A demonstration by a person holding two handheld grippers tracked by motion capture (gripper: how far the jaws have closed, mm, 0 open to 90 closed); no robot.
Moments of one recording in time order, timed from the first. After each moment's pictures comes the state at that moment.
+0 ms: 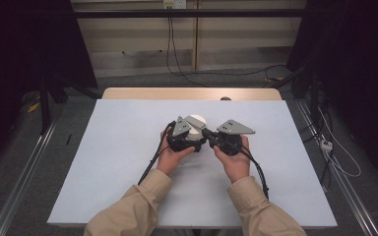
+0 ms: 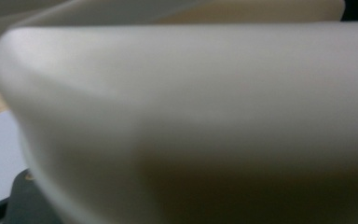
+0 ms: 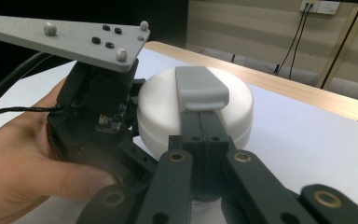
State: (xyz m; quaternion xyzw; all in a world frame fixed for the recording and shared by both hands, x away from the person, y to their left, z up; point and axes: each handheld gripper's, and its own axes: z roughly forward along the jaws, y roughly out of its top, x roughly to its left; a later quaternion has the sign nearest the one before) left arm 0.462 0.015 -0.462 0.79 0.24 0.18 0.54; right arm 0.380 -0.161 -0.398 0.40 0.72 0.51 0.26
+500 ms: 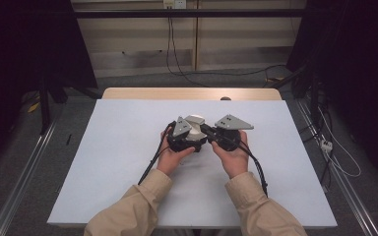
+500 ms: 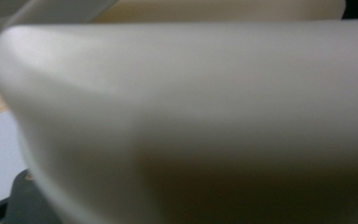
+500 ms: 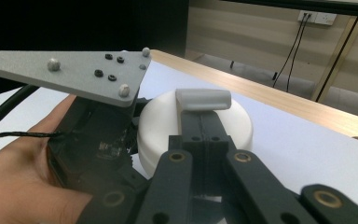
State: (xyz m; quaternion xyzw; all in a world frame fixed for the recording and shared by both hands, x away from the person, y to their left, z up) left arm 0.462 0.014 -0.462 0.79 0.24 0.18 0.54; right arm 0.387 -0.156 -0.386 0.39 0.72 0.51 0.27
